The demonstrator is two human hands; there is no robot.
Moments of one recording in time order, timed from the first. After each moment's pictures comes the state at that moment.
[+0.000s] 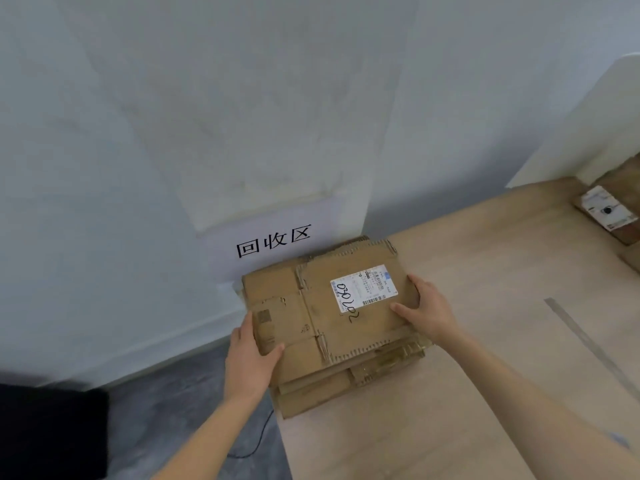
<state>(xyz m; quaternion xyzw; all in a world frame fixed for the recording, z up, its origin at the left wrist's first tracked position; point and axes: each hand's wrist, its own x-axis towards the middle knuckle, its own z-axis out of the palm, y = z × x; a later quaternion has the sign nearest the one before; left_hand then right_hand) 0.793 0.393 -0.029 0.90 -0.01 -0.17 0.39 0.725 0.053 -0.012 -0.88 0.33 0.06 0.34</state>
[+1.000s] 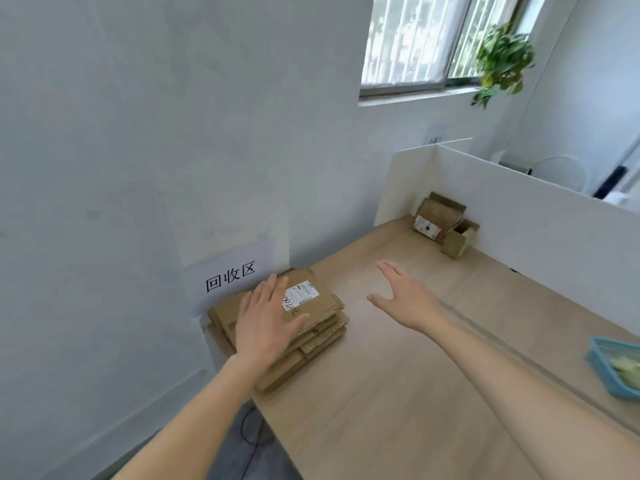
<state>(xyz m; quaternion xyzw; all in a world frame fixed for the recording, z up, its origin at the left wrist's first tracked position) 0.672 0.403 0.179 0.90 -0.38 0.03 0.23 0.503 0.177 0.229 -0.94 0.32 -0.07 0.12</state>
